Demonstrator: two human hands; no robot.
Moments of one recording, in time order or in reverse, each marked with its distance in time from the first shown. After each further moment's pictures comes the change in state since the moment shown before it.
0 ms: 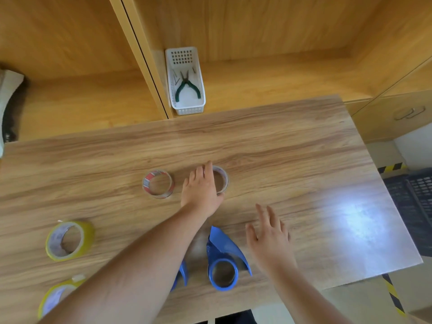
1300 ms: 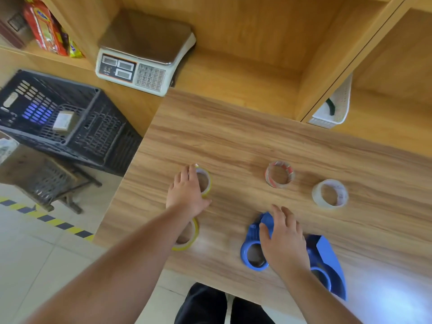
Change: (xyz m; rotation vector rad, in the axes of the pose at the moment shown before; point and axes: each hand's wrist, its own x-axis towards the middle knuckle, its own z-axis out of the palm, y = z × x) left_hand -0.169 -0.309 -0.042 -0.198 0.051 -0.551; right_hand -0.083 -0.173 0.115 -0.237 -0.061 -0.402
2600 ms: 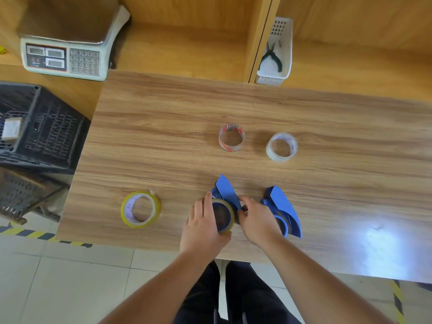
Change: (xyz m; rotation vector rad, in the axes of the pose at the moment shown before) left_hand -0.171 0.105 0.090 -0.147 -0.092 0.220; right_hand -0.026 0.070 -0.009 0.240 -0.252 0.098
